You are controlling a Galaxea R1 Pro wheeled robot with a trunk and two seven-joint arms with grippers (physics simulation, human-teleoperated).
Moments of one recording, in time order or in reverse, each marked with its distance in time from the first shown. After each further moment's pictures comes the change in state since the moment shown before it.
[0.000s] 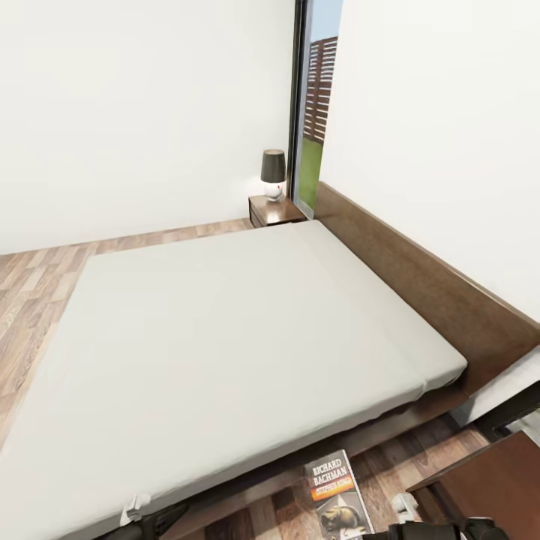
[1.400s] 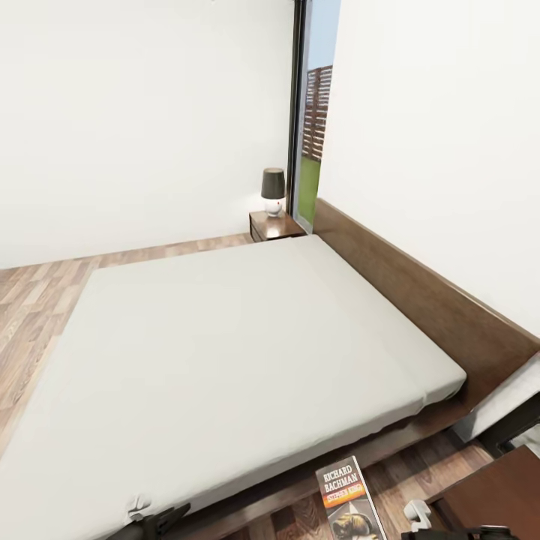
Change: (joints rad) left arm 0.000 -0.006 0.000 0.000 0.000 0.000 0.023; right arm 0.001 -0.035 0.003 0.046 -0.006 -0.028 -0.007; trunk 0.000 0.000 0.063
